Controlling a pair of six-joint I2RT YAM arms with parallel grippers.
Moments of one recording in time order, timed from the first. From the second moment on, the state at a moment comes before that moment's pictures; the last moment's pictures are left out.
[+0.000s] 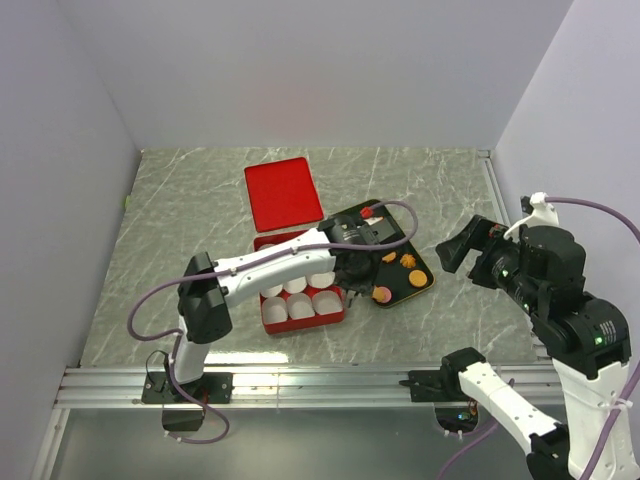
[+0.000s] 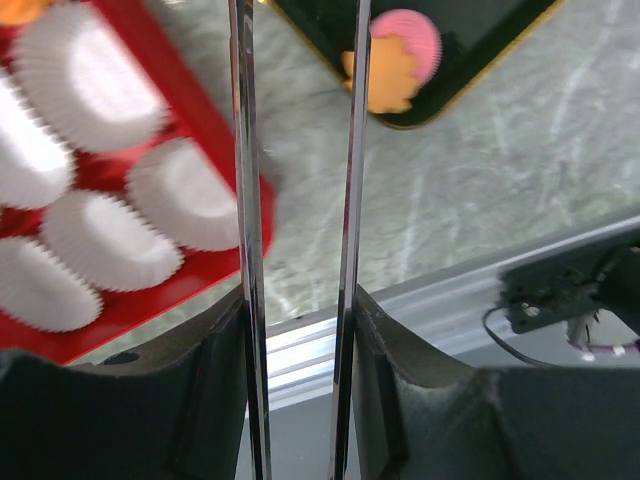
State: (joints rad) left arm -1.14 1.96 1.91 -1.17 -0.19 -0.79; right arm 0.33 0.75 1.45 -1.22 0.12 0.56
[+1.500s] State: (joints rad) left arm -1.14 2.21 2.06 -1.17 -0.17 -0.69; right arm 0.33 0.73 1.44 -1.23 0.16 0.62
